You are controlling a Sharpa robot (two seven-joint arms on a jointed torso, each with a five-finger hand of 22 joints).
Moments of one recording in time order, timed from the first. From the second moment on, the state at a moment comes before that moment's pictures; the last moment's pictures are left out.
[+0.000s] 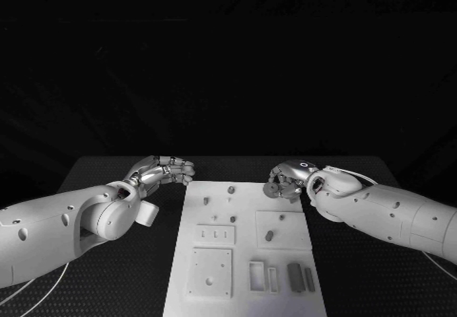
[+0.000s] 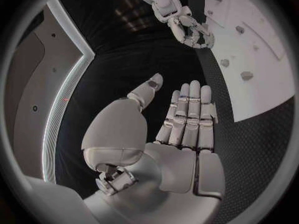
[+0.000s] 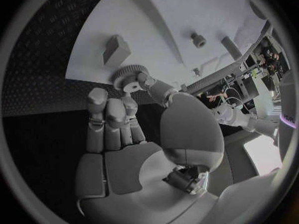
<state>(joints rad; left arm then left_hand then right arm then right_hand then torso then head) 1.37 -0.80 -0.21 1.37 -0.09 -0.16 0.37 1.10 -0.09 0.47 -0.28 0.07 0.79 0.18 0.39 0.36 1.14 0.14 0.10 0.07 0.95 0.11 0.45 0.48 0.04 0.78 0.01 0.36 1.31 1.23 -0.68 -0.06 1.09 -1.58 -0.30 -0.01 1.11 -0.24 0.73 -0.20 0.05 0.88 0.13 0.34 0.45 1.08 0.03 1.13 1.26 1.27 -0.09 1.28 1.03 0.22 1.23 -0.03 1.02 1.31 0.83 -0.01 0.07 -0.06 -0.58</state>
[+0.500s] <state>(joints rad) 1.37 -0.80 -0.21 1.37 -0.09 -0.16 0.37 1.10 -0.09 0.47 -0.28 0.07 0.79 0.18 0.39 0.36 1.14 0.14 0.10 0.07 0.95 0.11 0.45 0.48 0.04 0.78 0.01 0.36 1.31 1.23 -0.67 -0.05 1.07 -1.58 -0.28 0.00 1.10 -0.23 0.74 -0.20 0.05 0.88 0.13 0.34 0.45 1.08 0.03 1.13 1.26 1.28 -0.09 1.28 1.04 0.22 1.23 -0.03 1.03 1.31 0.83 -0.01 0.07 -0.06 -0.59</state>
